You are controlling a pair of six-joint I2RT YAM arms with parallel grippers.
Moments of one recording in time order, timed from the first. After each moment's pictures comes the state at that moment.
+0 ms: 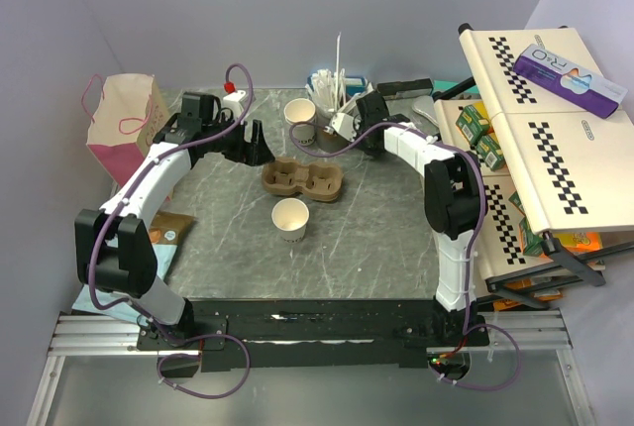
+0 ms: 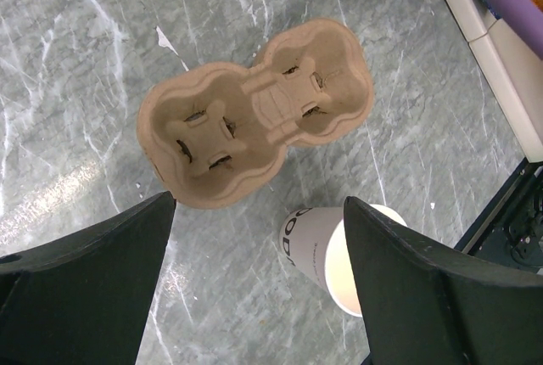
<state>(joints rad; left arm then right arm) -0.20 1.57 1.32 -0.47 0.62 -0.02 0.35 2.09 1.64 -0.53 0.11 -0.95</state>
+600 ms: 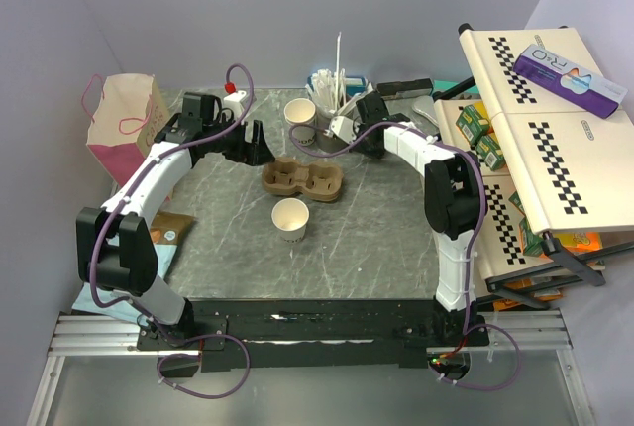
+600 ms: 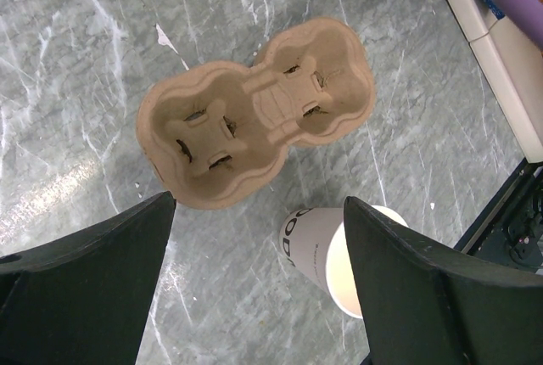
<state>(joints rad) -0.20 1.58 1.32 -0.47 0.62 -0.02 0.35 2.09 1.65 -0.58 0.07 -0.95</state>
